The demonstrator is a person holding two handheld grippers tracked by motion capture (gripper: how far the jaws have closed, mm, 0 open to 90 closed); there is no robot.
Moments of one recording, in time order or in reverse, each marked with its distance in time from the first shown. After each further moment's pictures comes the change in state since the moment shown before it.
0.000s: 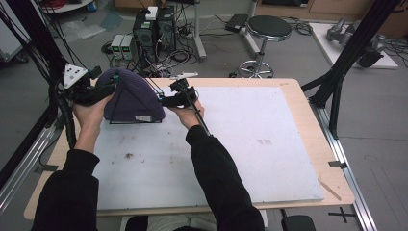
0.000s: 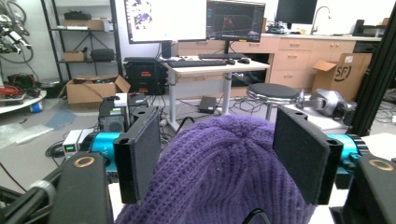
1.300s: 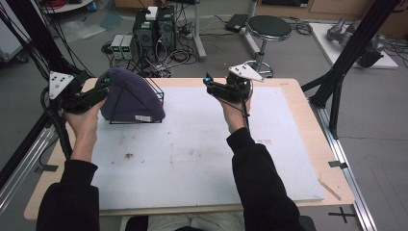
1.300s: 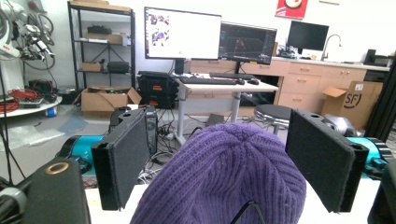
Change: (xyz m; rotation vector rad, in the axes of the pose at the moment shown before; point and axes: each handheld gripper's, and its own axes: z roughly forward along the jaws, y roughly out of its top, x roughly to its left) left arm -0.001 0.000 -0.037 -0.092 0.068 -0.060; right arm -0.068 -0.007 -0.152 -0.443 -0.234 0.017
